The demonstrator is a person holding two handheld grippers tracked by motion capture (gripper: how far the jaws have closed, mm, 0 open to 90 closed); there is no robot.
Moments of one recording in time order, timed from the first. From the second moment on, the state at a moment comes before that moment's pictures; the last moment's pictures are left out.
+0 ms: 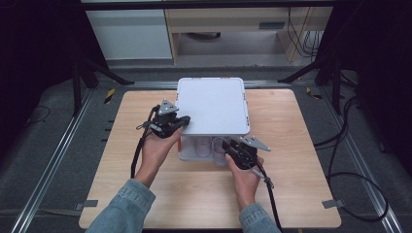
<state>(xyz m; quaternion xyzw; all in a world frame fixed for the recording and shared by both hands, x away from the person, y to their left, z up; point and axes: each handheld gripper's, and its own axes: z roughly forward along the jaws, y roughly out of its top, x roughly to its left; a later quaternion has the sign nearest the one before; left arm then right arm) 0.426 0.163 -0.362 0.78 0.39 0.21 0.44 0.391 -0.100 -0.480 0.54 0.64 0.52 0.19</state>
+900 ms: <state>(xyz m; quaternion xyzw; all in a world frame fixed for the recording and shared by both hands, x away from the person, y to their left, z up) 0.427 0.161 -0.361 0.78 0.39 0.21 0.43 0.356 -0.108 -0.502 0.45 0.75 0.48 0.06</state>
